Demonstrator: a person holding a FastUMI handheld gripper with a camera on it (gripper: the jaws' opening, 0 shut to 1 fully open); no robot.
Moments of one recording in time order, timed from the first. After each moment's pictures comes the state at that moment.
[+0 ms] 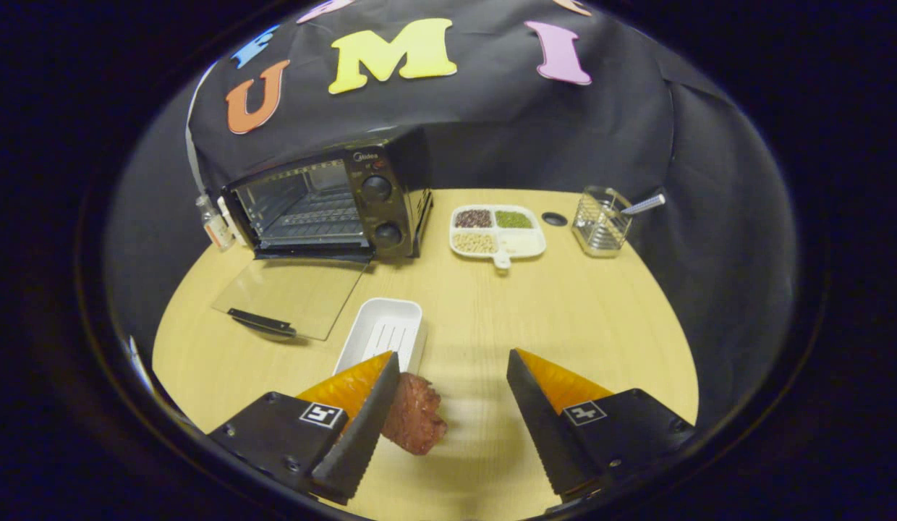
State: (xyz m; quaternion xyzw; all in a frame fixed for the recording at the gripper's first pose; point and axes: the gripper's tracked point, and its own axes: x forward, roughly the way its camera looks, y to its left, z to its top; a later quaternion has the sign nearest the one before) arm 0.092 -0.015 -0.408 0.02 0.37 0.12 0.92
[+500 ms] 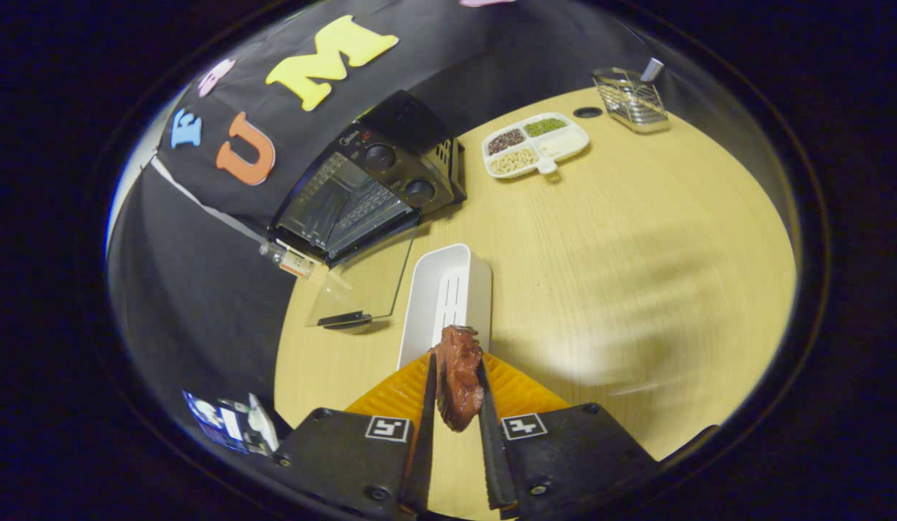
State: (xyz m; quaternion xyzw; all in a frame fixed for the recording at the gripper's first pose) arm 0.062 0.012 -0.424 0.26 0.47 0.22 0.81
